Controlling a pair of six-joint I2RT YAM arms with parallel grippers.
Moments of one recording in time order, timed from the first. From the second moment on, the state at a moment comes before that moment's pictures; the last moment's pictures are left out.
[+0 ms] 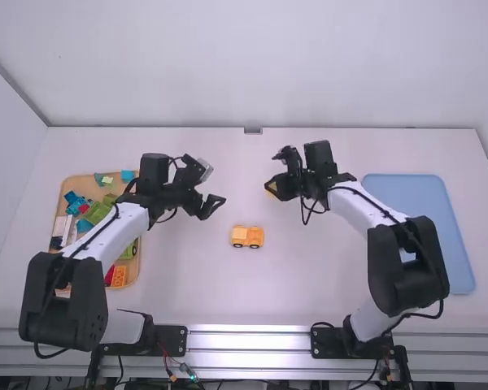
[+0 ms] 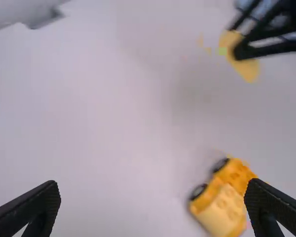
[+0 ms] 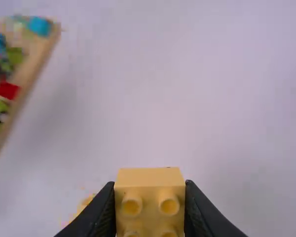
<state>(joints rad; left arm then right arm) -0.08 1.47 0.85 -0.16 0.60 0.35 0.29 1.72 1.07 -0.27 -0.53 -0.02</state>
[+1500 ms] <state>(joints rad) 0.02 1.34 0.80 -0.12 0.37 0.10 0.45 1.70 0.91 -0.53 -0.19 -0.92</state>
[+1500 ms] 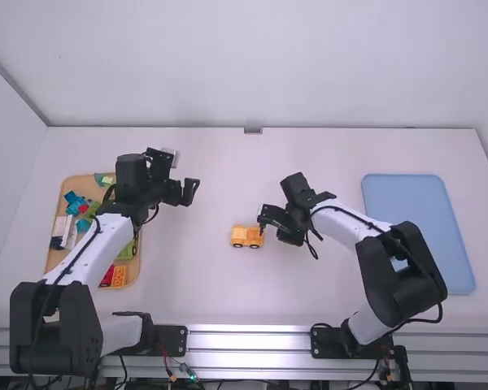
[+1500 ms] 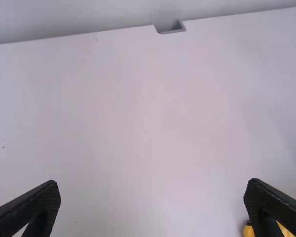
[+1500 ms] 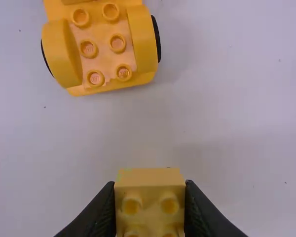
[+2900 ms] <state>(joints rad) 0.02 1.34 0.80 -0.19 0.44 0.12 0.47 1.77 0.96 -0.59 -0.17 -0.92</state>
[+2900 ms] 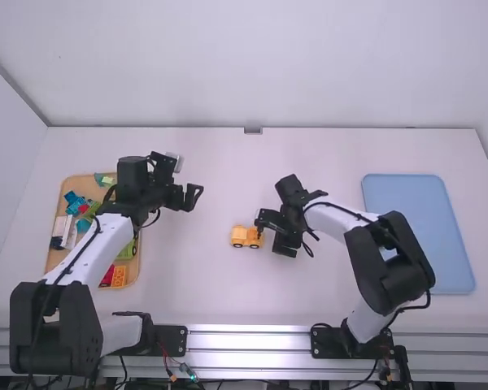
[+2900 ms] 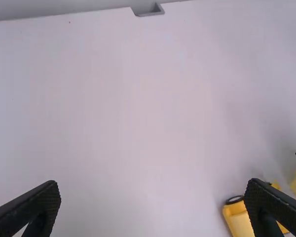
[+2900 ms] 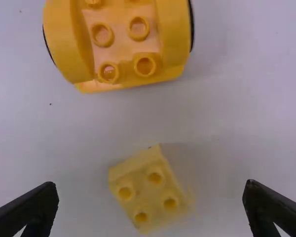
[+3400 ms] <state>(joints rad) 0.02 1.43 0.70 -0.08 0.90 0.62 0.21 1.60 0.91 -0.64 -0.56 -1.19</state>
